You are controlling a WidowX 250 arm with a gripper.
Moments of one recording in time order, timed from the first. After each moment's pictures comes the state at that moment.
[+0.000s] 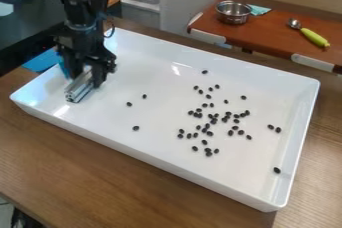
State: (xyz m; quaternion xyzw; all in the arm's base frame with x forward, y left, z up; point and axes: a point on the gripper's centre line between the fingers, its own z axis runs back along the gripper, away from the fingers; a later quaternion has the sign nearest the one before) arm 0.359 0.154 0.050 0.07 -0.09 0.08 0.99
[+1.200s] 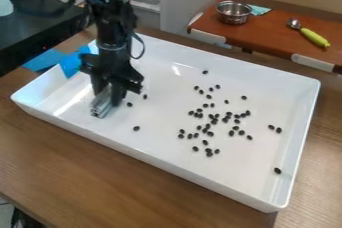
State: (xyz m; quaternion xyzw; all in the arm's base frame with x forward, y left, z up) arm 0.343 0.076 0.038 0.06 -0.07 0.05 0.99
